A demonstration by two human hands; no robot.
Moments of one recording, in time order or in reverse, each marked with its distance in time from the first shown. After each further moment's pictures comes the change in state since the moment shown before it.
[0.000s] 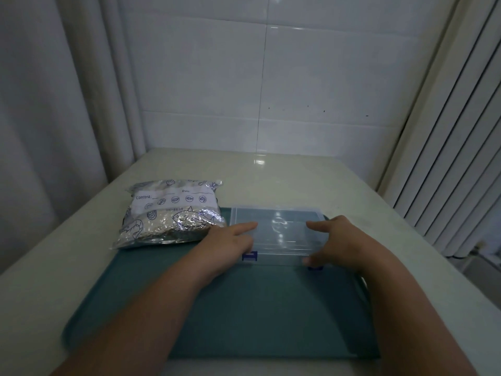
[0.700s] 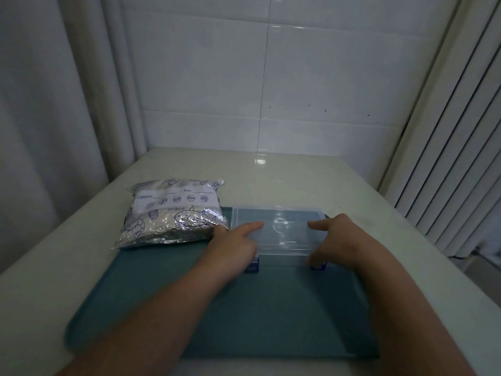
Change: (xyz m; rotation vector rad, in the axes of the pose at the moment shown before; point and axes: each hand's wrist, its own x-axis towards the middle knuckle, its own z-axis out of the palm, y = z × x) left_hand 0.001 0.004 0.016 0.034 0.050 -0.005; right_hand 0.006 -0.003 0.005 0.034 0.070 0.054
